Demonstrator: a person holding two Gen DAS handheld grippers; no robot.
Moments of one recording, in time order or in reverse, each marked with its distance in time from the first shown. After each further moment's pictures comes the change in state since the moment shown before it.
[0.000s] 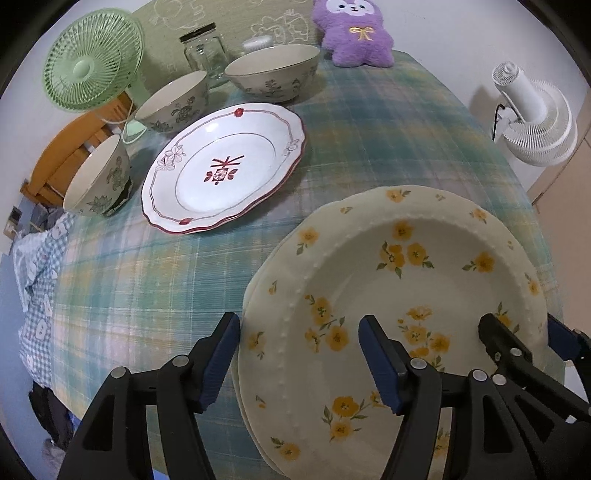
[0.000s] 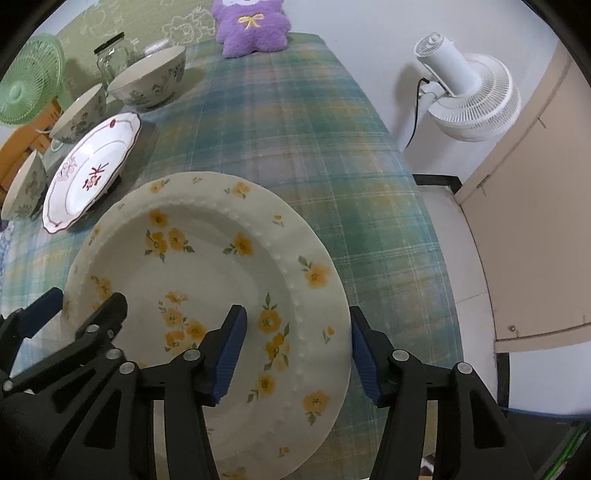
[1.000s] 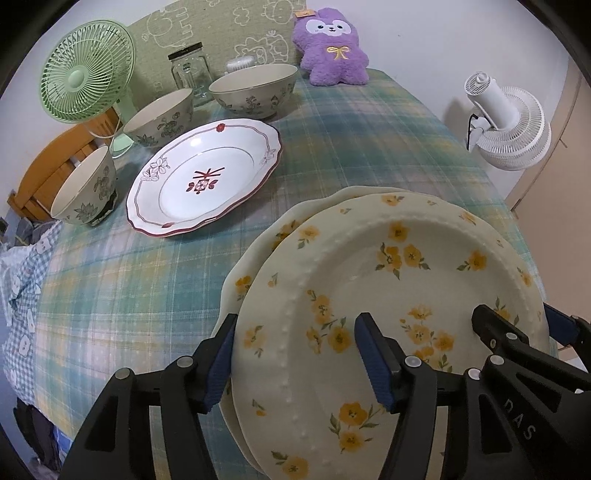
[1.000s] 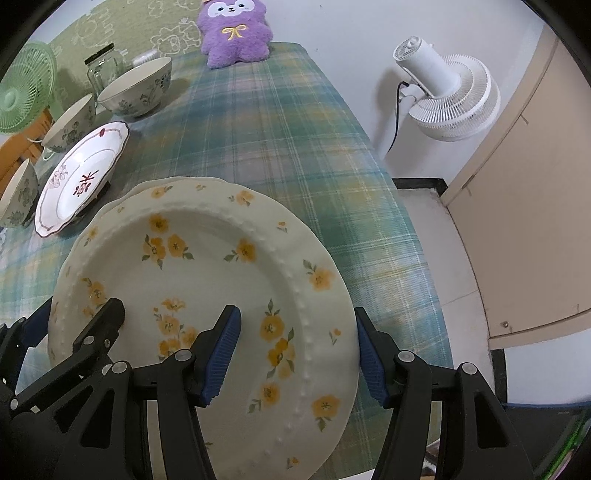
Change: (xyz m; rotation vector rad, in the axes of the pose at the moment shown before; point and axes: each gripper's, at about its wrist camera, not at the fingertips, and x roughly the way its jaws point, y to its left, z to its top) left arm -0.004 -0.007 -0.019 0.034 -0.110 -0.068; right arm -0.008 -0.008 -0.014 0.046 -0.049 -0.047
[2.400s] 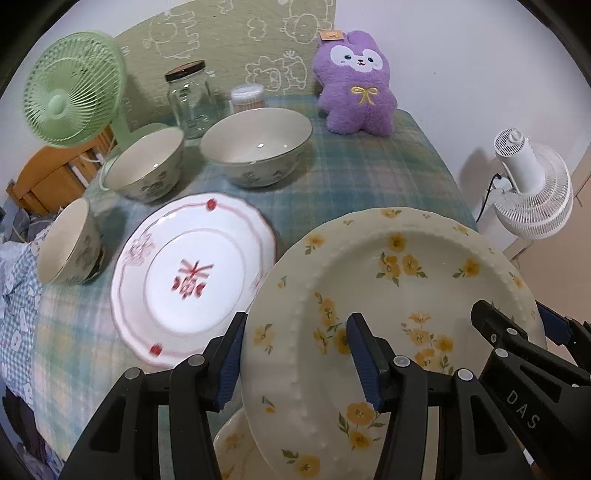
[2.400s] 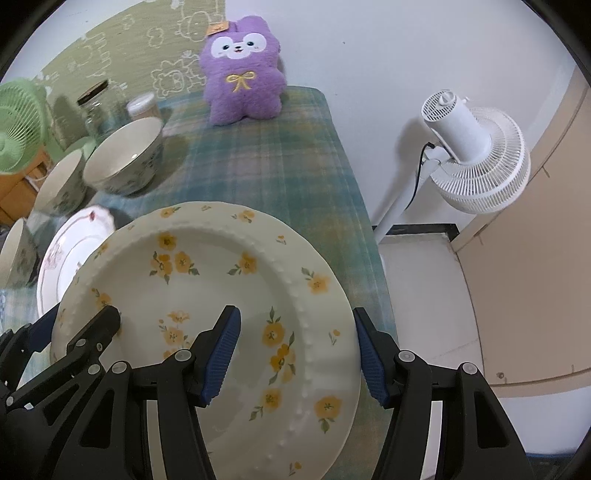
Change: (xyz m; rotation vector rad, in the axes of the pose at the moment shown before) left arm 0.009 0.007 0.106 -0.110 -0.010 -0.017; right arm 0.003 0.000 0.123 -0.075 -0.069 0.027
